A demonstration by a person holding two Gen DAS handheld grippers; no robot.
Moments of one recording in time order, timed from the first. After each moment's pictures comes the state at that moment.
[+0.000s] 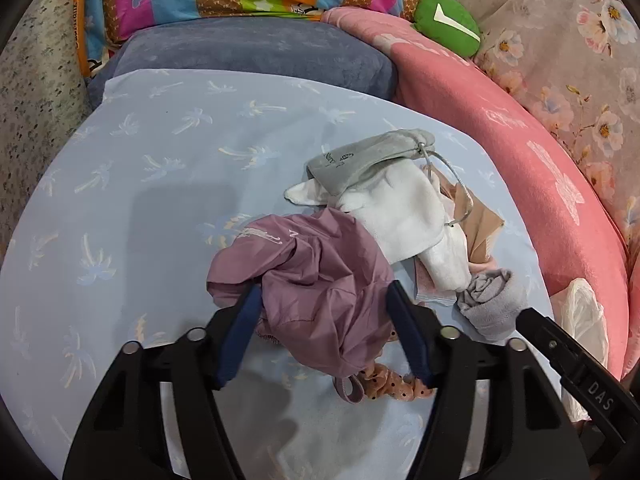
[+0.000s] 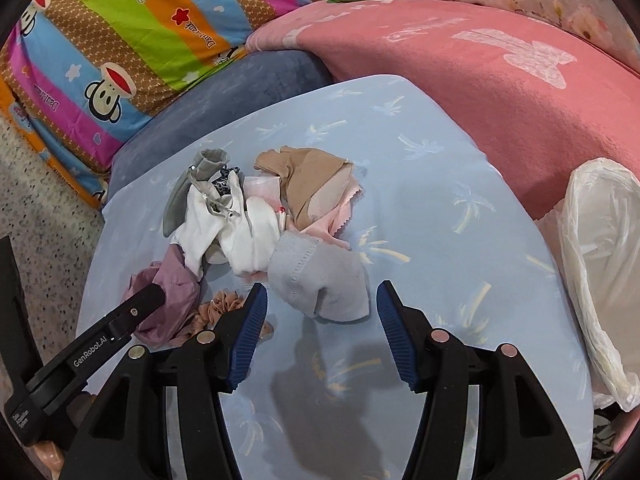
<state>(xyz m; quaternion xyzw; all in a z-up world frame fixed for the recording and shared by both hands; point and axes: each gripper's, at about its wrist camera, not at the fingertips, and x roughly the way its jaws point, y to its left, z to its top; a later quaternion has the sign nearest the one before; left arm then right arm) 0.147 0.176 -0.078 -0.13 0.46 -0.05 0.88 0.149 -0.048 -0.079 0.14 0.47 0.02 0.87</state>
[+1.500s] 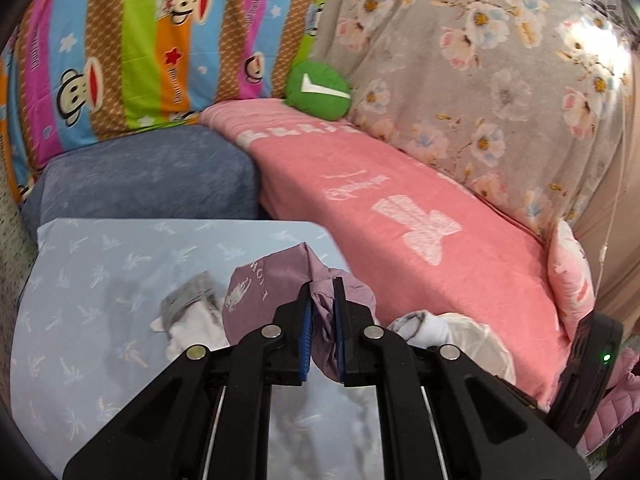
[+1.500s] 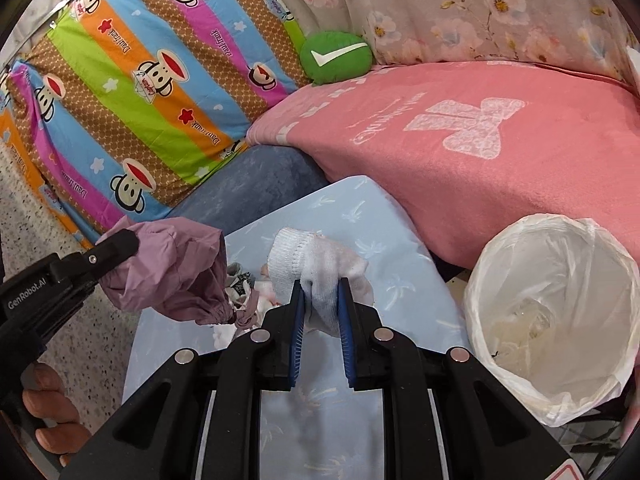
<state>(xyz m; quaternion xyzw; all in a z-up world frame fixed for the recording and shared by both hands) 0.118 0.068 0.078 -0.08 0.32 -0.21 0.92 0.082 -0.149 0.033 0.21 0.34 0.00 0.92</state>
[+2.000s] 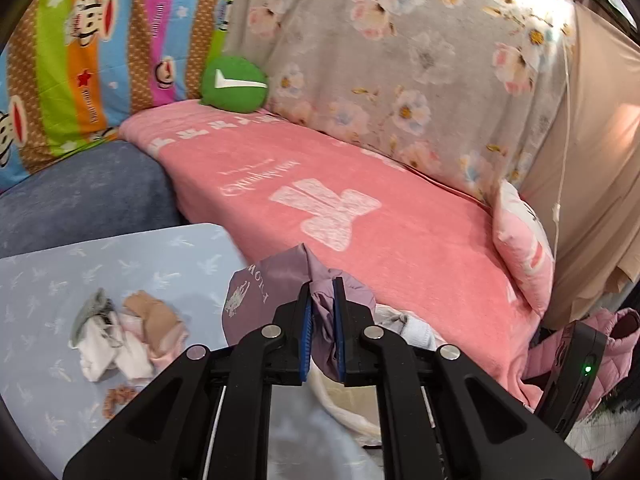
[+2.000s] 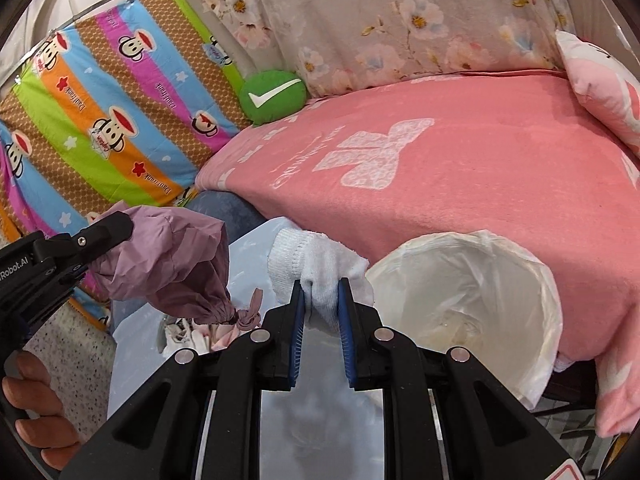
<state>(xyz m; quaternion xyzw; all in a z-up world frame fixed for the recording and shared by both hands) 0.094 -0.050 0.090 -0.04 0.32 -0.31 0.89 0.021 -0.264 0.040 0.25 0.30 -0.09 0.92</state>
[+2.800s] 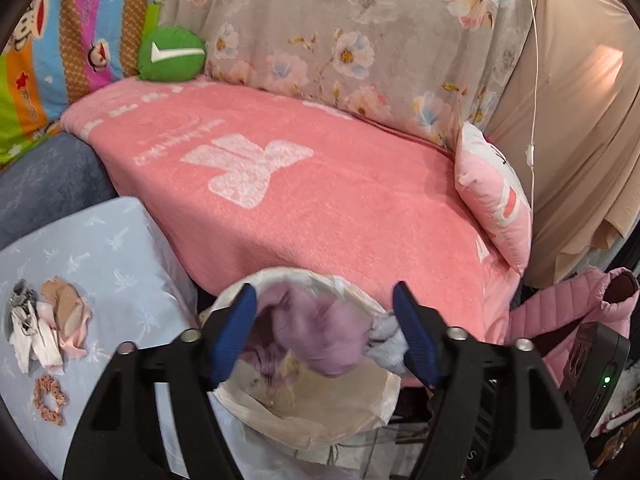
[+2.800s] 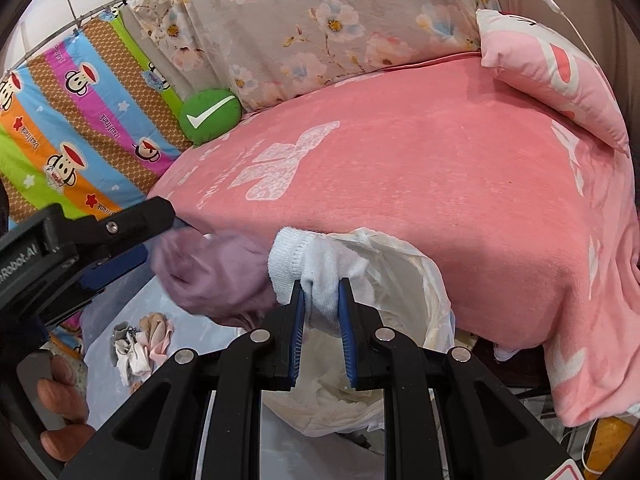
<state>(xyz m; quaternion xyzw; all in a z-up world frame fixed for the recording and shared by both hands) 0.063 -0.156 0.062 0.01 0.35 -0.36 0.86 -0.032 -0.345 0.012 0.27 0.30 -0.16 0.90</state>
